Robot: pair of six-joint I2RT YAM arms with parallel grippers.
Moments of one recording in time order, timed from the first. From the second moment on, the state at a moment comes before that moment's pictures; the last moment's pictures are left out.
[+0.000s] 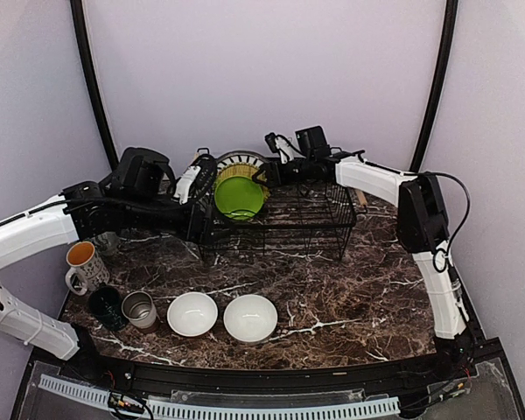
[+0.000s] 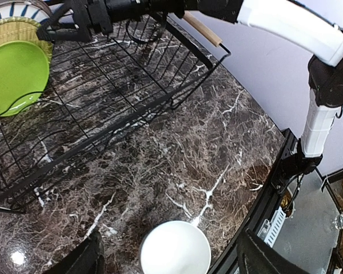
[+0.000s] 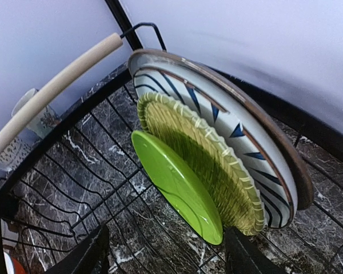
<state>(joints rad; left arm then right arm) -0.84 1.26 1.15 -0.49 0.20 -0.38 0.57 2.36 2.12 -0.26 -0.49 0.12</state>
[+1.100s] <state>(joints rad) -0.63 1.18 1.26 -0.47 0.19 -0.26 0.56 2.64 2.41 -0.24 -0.52 0.01</state>
